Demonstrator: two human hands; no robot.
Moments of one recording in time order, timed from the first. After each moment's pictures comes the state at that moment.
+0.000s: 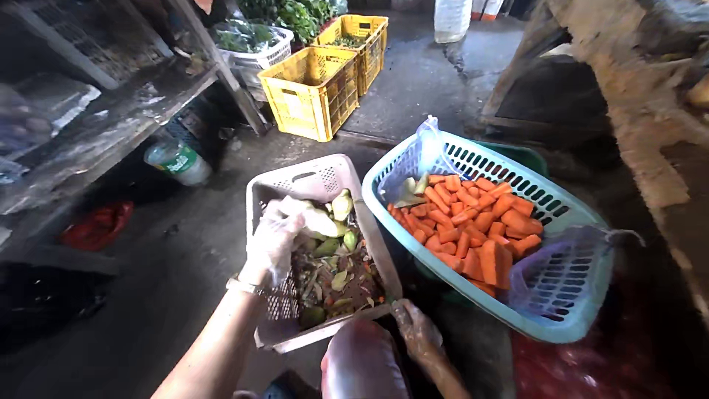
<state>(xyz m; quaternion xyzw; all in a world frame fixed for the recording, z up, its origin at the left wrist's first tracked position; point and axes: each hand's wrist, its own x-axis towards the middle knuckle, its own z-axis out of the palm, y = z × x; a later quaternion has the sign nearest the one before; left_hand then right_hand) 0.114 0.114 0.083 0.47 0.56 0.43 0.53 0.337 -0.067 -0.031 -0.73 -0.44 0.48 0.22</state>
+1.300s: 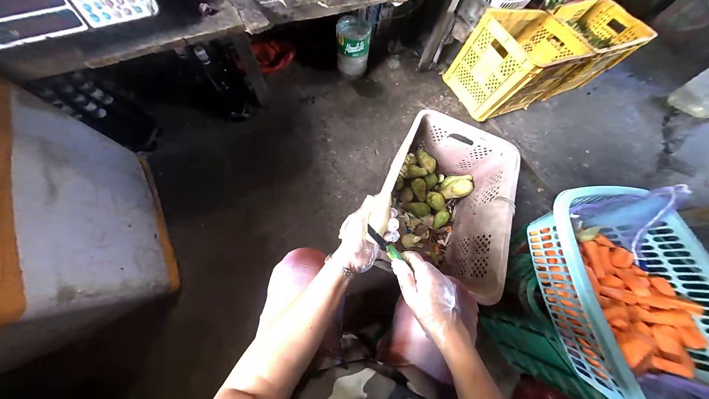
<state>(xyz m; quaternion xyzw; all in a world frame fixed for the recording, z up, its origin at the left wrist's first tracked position) -0.024 -0.043 0.018 -0.02 0.33 0.65 0.68 0.130 -0.072 0.065 -0.54 -0.80 0.27 0.06</state>
